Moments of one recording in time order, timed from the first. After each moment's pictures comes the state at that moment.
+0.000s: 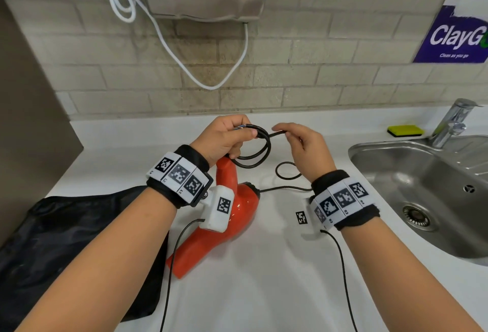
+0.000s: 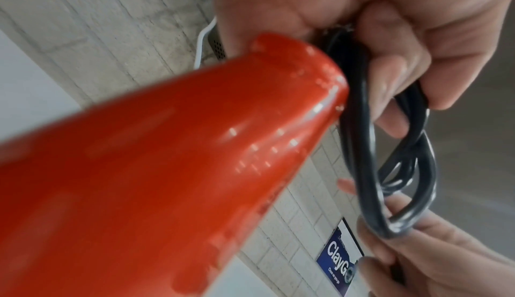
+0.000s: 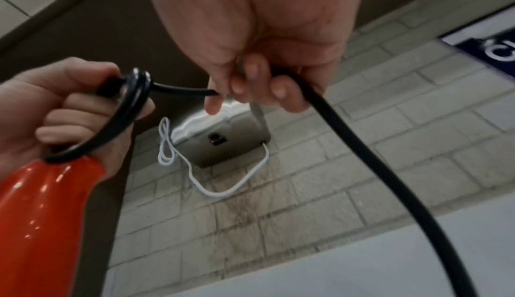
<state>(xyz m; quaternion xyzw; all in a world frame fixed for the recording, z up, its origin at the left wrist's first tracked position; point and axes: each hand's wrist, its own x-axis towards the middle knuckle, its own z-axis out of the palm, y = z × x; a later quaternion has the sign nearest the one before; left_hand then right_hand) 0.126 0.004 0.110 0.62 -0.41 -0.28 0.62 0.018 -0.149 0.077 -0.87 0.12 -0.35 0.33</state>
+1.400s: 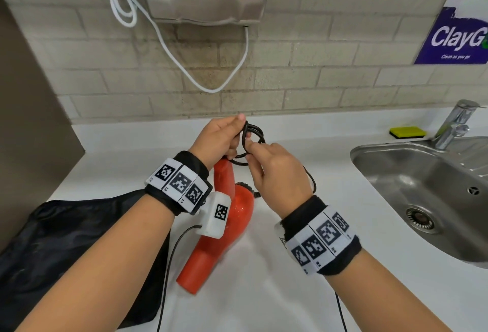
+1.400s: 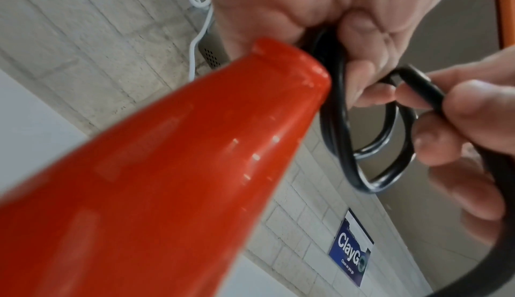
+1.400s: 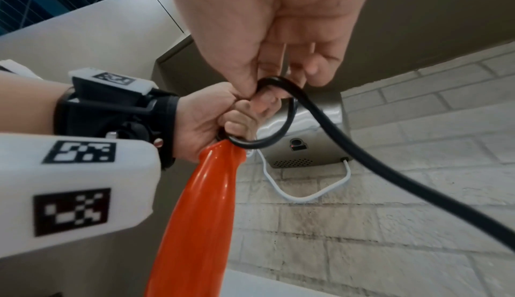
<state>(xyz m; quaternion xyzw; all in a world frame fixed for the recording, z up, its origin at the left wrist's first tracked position) 0.124 0.006 0.111 0.64 -0.35 -0.22 0.64 0.015 -0.071 0.078 -0.91 0.04 -0.41 0.08</state>
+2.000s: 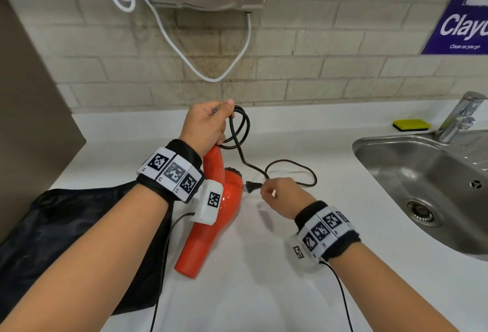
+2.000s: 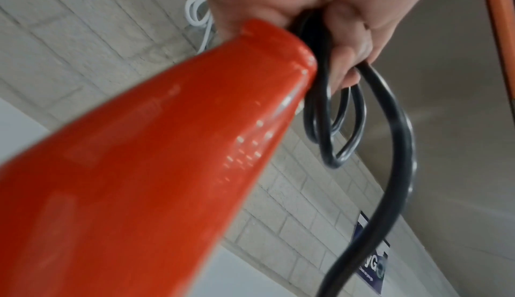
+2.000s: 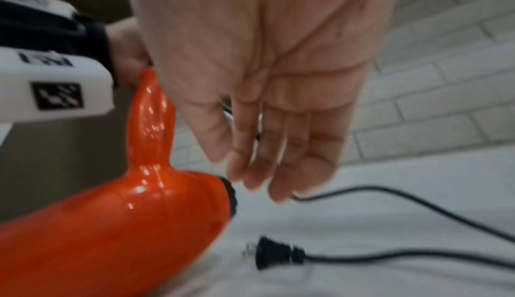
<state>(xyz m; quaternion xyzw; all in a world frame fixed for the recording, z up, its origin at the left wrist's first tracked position) 0.138 0.011 0.106 0.66 -0.30 -0.11 0.68 0.011 -0.117 0.008 -0.95 0.17 -0.03 0.25</state>
